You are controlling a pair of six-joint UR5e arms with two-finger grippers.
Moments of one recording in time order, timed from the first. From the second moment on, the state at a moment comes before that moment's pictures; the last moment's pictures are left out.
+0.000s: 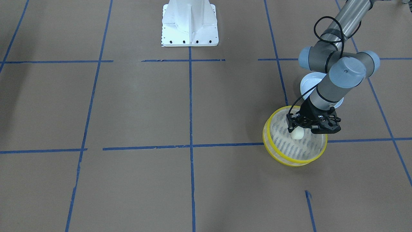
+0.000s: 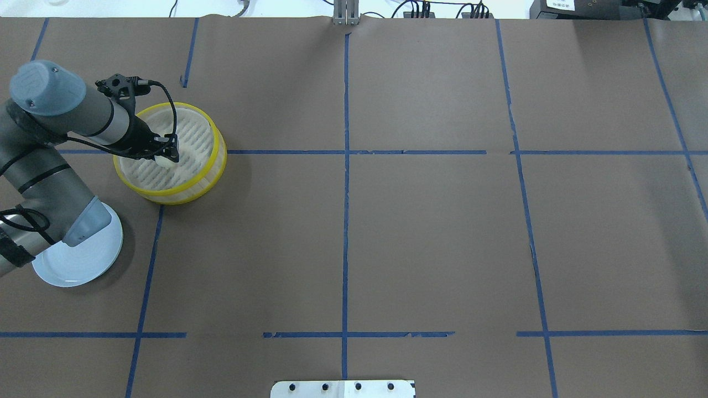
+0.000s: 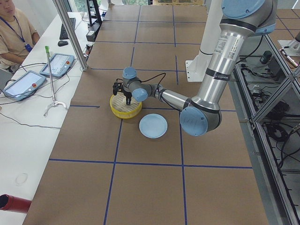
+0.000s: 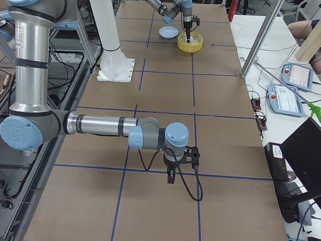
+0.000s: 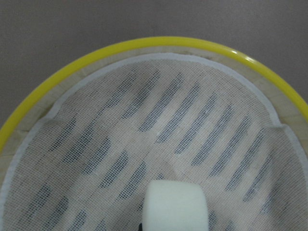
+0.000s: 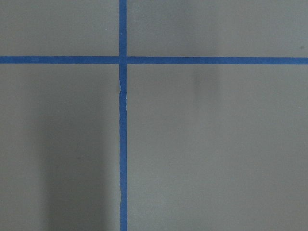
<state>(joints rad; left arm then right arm) -0.86 -1.91 -1.50 -2.10 -2.07 -1.04 1.57 -1.68 1.65 -1.57 2.29 0.01</state>
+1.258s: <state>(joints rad) -0.93 -1.91 -1.52 -2.09 -2.05 -0.99 1.57 -1.68 1.65 -1.57 2.29 0.01</state>
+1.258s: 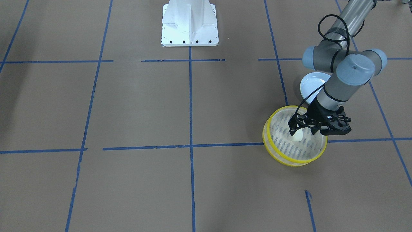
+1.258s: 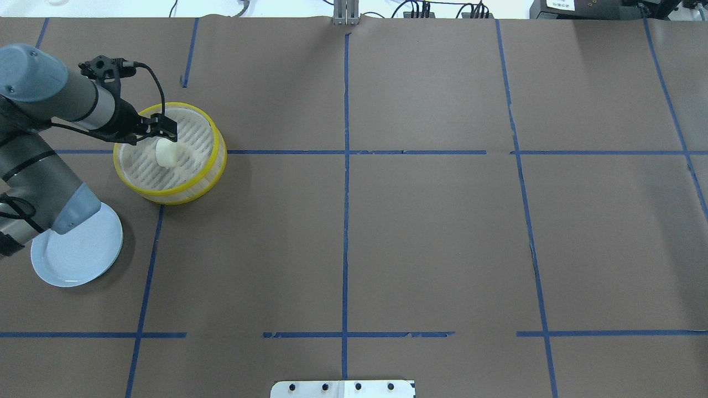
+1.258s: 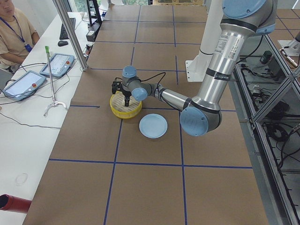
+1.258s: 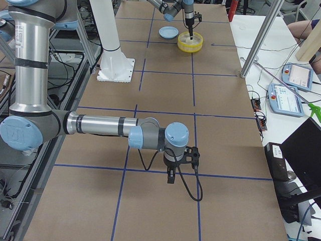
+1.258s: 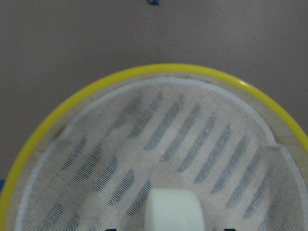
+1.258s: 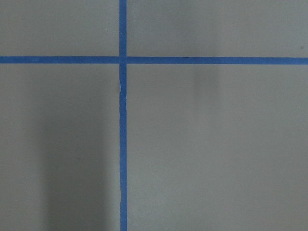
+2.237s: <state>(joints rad) -1.42 -1.62 -1.61 -1.91 -2.33 -0.23 1.57 -1.68 1.65 -1.57 2.29 0.01</state>
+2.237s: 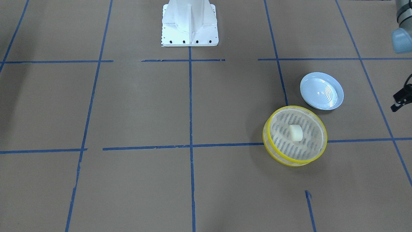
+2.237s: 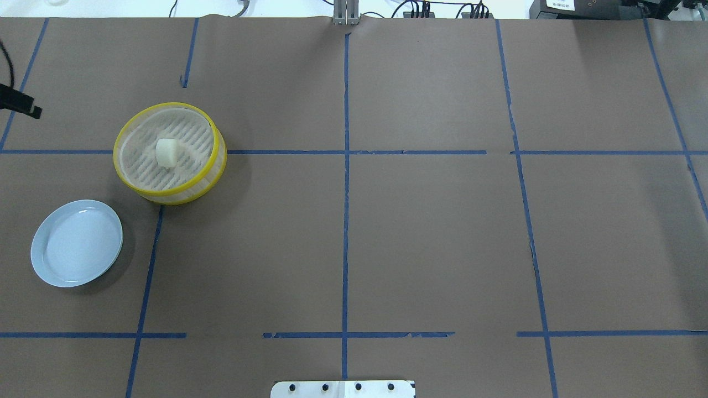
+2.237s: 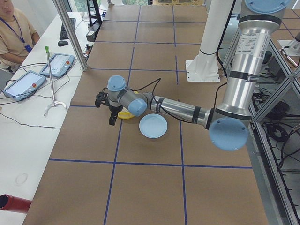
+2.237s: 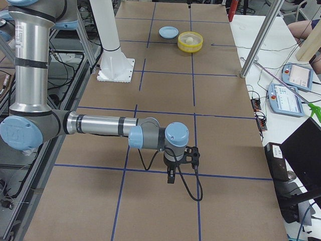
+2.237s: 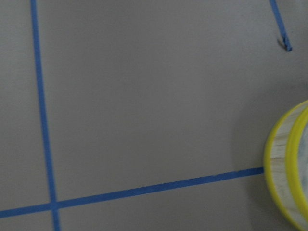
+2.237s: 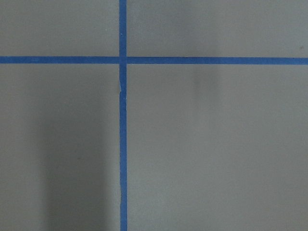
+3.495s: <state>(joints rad) -1.61 -1.57 -1.61 -1.57 -2.37 0.07 1.57 -1.68 1.65 -1.57 2.29 0.01</state>
